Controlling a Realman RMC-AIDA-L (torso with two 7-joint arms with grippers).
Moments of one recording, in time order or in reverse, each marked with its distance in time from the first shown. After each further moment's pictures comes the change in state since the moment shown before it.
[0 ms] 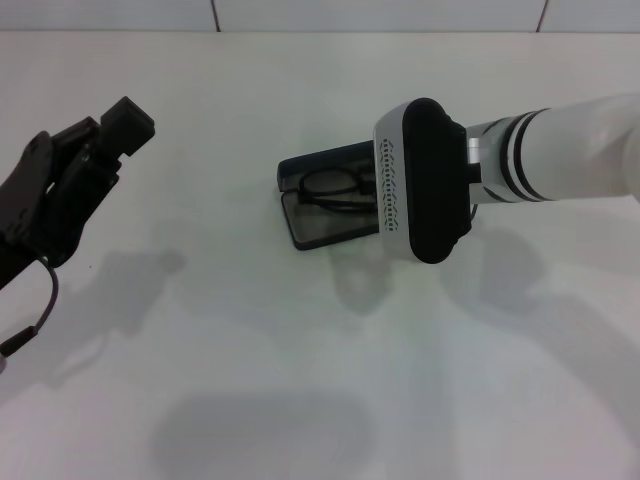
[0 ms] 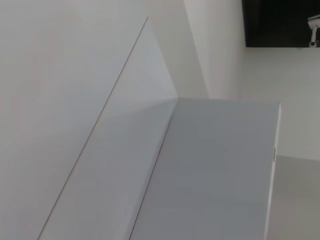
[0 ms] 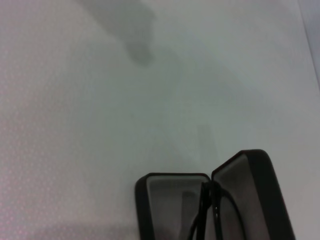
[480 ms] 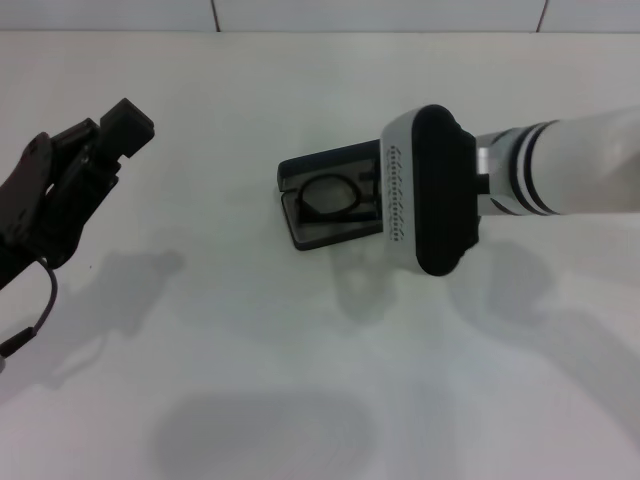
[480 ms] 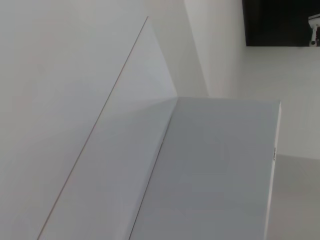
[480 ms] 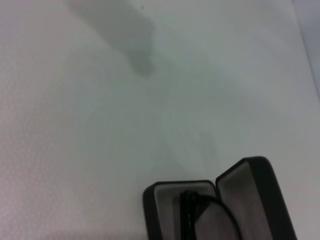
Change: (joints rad) left arm 0.001 0.002 0.001 0.000 0.001 0.000 0.000; right arm -0.071 0.000 0.001 -0.096 -0.038 -0.032 0.038
